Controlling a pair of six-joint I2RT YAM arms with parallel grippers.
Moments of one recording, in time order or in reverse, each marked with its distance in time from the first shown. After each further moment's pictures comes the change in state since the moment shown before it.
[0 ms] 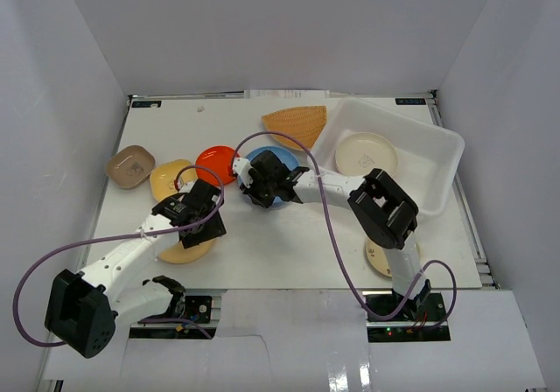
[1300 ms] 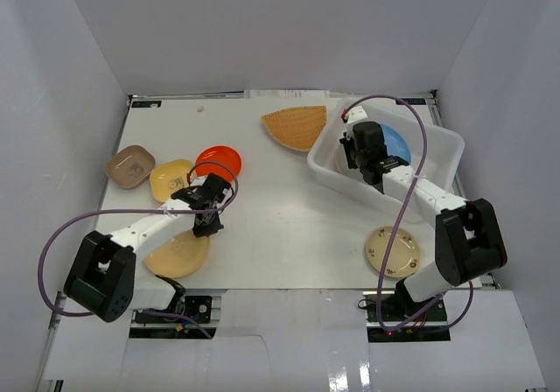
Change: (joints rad) left arm 0.017 0.261 0.003 0.179 -0.077 0.100; right arm -0.515 -0.580 -0.415 0.129 0.406 0.138
